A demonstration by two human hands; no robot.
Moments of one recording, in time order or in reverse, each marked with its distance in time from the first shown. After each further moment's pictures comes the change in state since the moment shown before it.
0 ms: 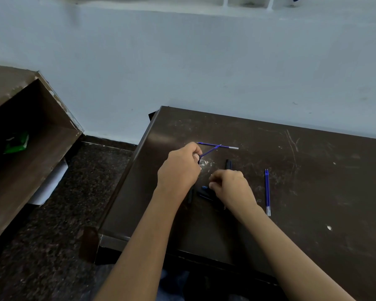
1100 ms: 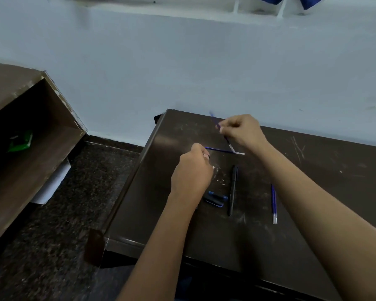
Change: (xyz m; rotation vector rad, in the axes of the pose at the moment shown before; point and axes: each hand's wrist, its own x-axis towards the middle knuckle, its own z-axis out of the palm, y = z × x) left_hand 0.002 0.013 -0.004 -0.134 0.009 -0.092; right_hand 0.089 -0.039 -0.086 0.418 0.148 -0.107
